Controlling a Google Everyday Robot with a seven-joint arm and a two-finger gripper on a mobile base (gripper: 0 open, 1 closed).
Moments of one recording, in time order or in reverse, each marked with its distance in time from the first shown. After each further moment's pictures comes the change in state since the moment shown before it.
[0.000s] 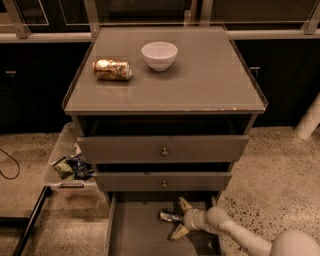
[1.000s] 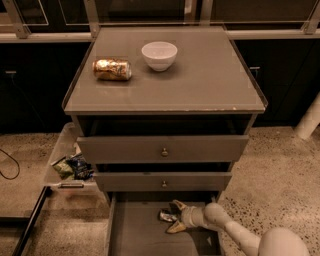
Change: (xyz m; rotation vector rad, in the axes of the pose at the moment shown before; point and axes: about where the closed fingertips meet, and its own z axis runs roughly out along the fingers) arm -0.002 -0.005 0.023 -0.061 -0.052 0.019
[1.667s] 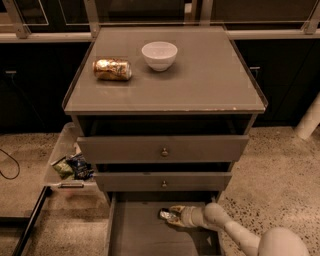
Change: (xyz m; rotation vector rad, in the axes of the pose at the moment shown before) arm 0.000 0.000 0.000 0.000 0.000 0.000
